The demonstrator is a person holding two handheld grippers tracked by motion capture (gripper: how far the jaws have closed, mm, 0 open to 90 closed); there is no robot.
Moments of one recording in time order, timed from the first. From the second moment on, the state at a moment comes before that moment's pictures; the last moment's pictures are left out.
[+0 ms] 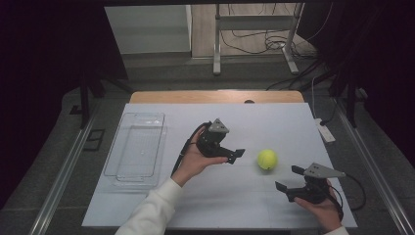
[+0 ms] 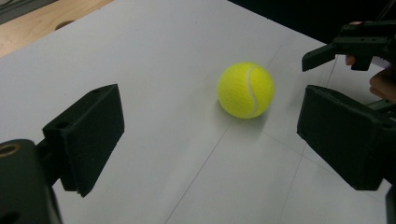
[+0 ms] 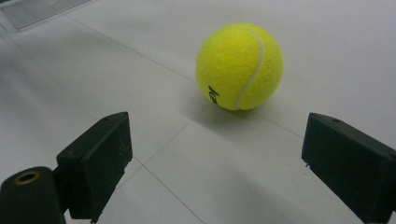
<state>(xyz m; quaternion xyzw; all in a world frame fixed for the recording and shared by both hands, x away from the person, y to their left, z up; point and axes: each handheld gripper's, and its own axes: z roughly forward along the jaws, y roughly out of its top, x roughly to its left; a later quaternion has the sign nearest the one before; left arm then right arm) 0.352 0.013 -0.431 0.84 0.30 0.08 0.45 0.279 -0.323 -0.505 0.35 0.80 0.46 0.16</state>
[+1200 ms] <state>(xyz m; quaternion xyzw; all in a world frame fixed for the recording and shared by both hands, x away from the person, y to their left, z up) 0.369 -0.016 -0.438 0.85 0.30 0.07 0.43 0.279 -0.323 -0.505 0.35 0.80 0.46 0.16</state>
